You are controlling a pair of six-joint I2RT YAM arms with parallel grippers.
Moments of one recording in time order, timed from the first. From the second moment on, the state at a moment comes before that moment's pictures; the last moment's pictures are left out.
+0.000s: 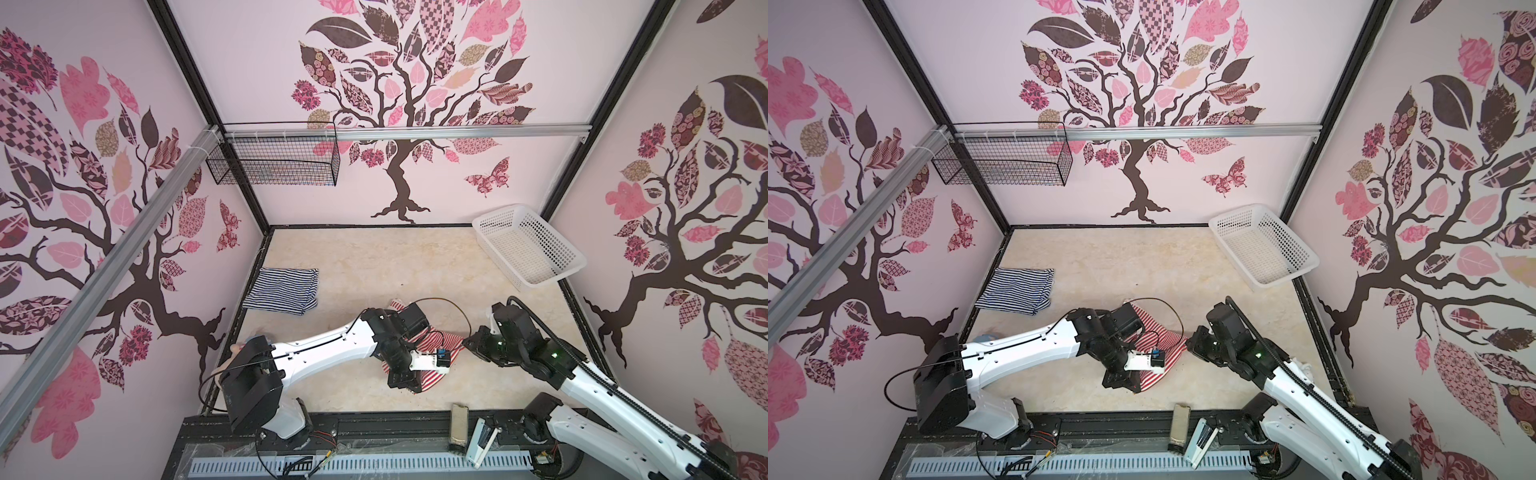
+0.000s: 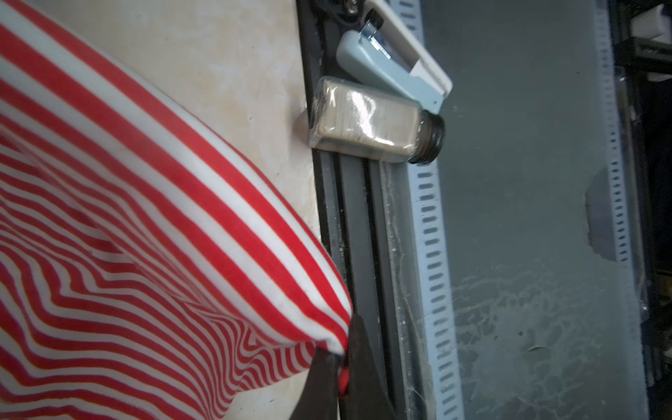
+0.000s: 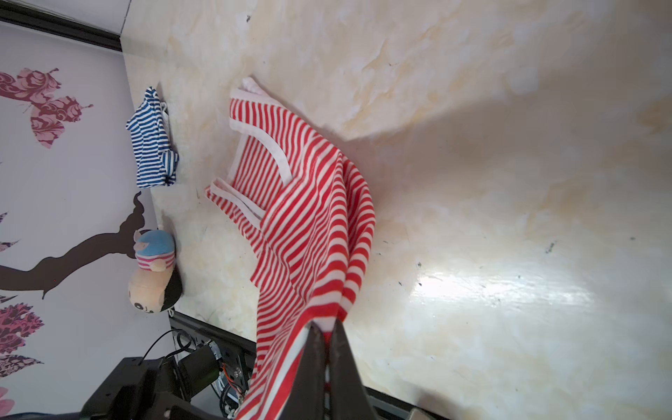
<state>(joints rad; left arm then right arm) -1.03 1.52 1.15 -0.97 0.60 0.55 0.60 0.76 0.64 -0.67 -0.17 1.04</state>
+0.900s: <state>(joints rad) -0.50 1.59 1.05 -0.99 0.76 0.66 0.60 1.67 1.15 -0.47 -0.24 0.91</state>
